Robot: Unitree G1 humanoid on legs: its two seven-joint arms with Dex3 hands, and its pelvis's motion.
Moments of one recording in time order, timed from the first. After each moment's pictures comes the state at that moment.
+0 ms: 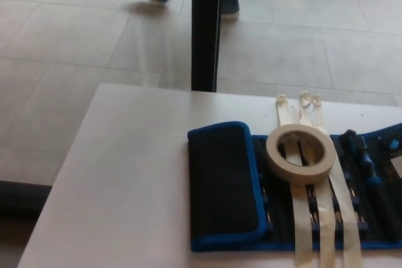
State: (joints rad) left_arm -0.15 0.56 0.52 1.22 -0.14 -0.14 0.11; right_arm -0.28 -0.50 -0.40 0.67 -0.36 -0.11 -0.66
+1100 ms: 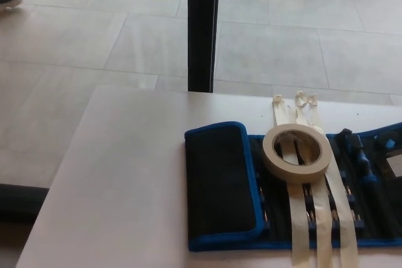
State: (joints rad) left_arm -0.15 0.56 0.52 1.22 -0.14 -0.14 0.11; right_arm -0.23 -0.72 -1.15 0.91 0.11 0.10 -0.37
